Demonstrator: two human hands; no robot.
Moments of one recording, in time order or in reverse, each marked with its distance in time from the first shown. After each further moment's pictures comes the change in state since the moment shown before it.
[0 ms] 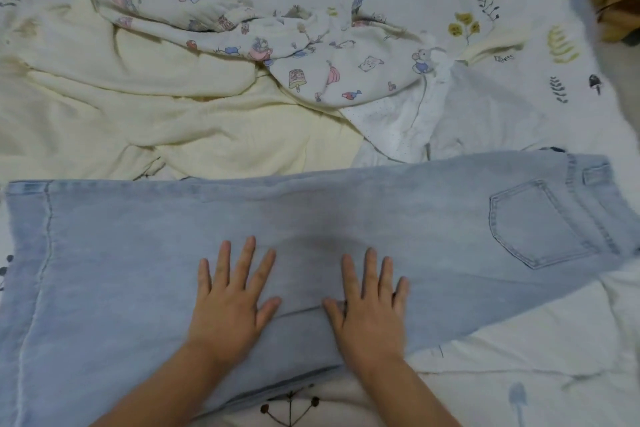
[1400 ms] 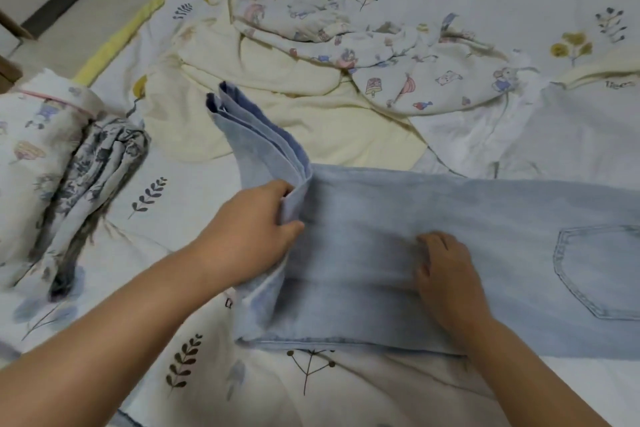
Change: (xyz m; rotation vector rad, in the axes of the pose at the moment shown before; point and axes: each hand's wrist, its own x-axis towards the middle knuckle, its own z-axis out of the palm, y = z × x) left_hand -0.033 0.021 -0.166 -0.465 0.186 -0.269; right_hand 0.031 0.040 -0.091 0.231 0.029 -0.211
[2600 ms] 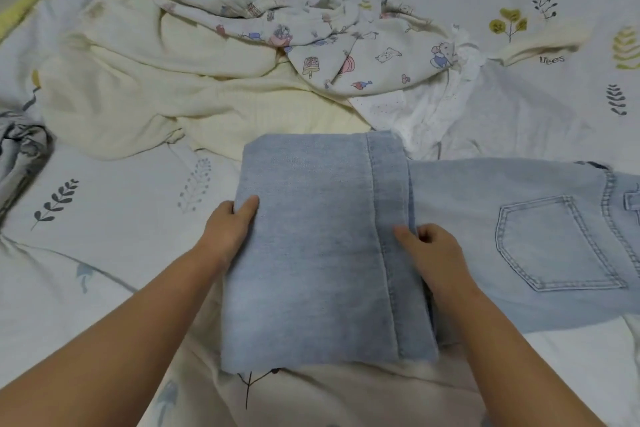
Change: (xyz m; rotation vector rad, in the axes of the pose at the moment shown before) left_hand 0.062 -0.036 0.128 -0.718 -0.002 -0.637; right_hand 0.021 0.058 -0.007 0.694 0.034 0.379
